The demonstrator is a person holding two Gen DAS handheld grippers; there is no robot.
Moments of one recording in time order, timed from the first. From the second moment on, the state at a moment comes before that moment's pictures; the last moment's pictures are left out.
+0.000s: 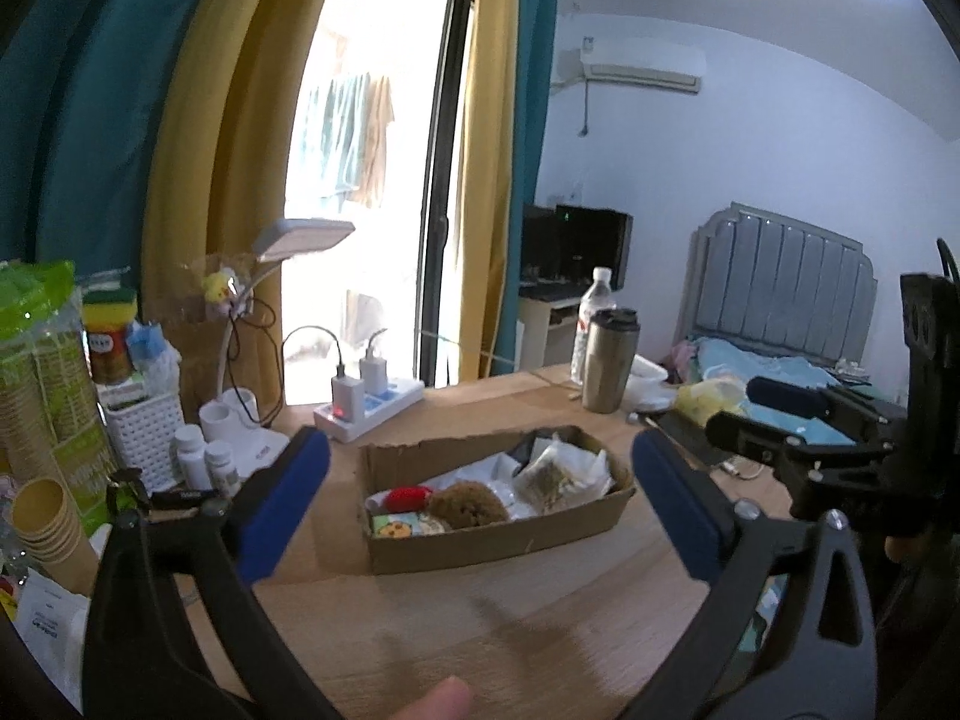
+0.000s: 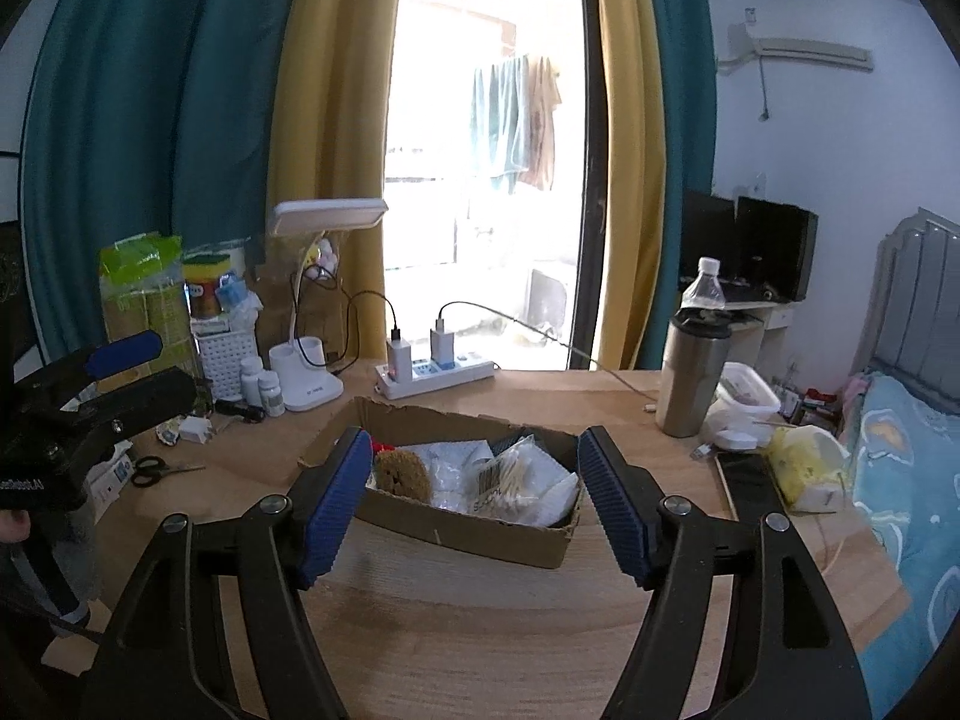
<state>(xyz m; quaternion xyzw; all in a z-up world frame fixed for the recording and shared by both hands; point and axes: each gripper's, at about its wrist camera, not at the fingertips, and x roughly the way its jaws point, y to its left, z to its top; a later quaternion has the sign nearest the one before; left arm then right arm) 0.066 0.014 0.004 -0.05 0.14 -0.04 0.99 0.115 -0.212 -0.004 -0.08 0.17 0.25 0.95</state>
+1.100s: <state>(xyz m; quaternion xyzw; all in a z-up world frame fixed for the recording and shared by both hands) -0.007 -0.034 0.056 0.00 0.08 -0.03 1.00 0.031 -0.269 0.043 -0.04 0.08 0.19 0.98</state>
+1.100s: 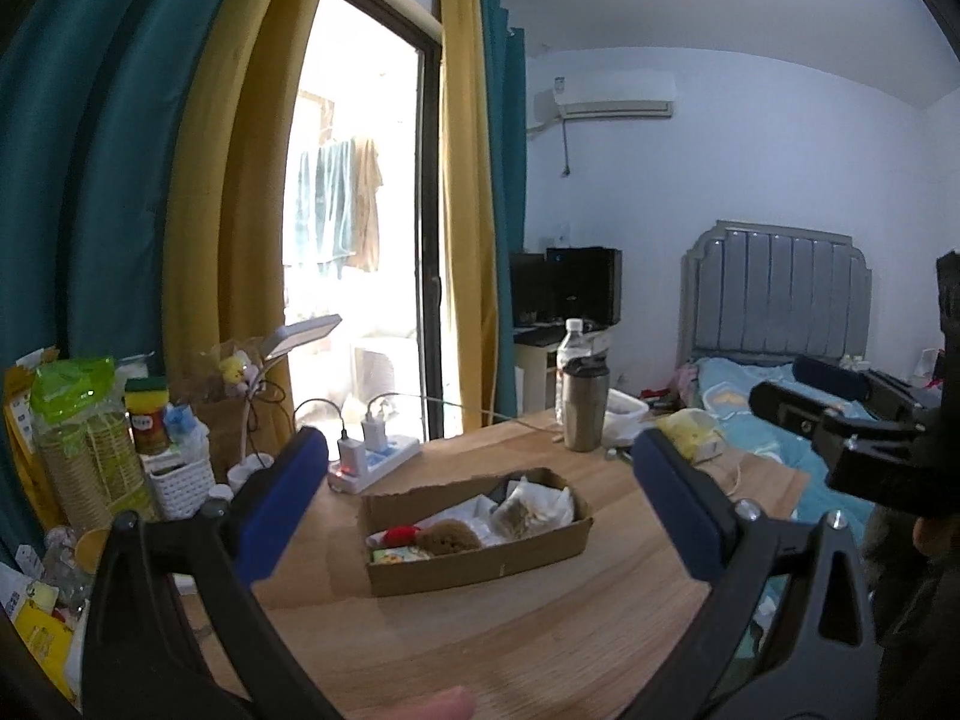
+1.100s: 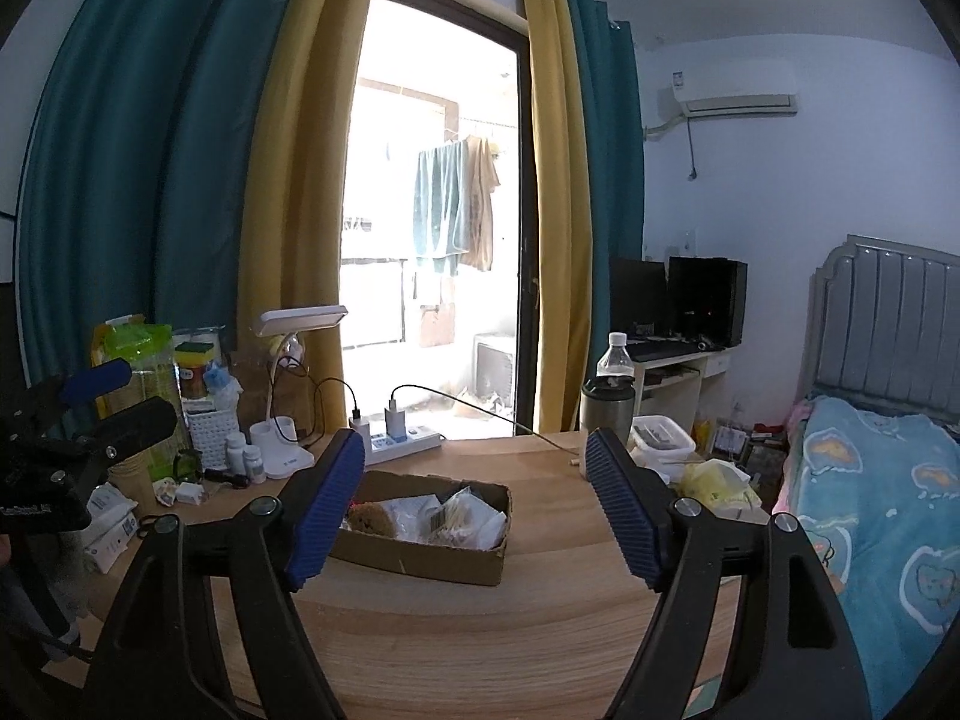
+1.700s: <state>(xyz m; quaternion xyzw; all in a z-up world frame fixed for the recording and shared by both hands) -0.011 -0.039 0.058 0.00 0.08 -0.04 1.00 0.031 -0.268 0.042 -0.04 0.09 0.19 0.98</state>
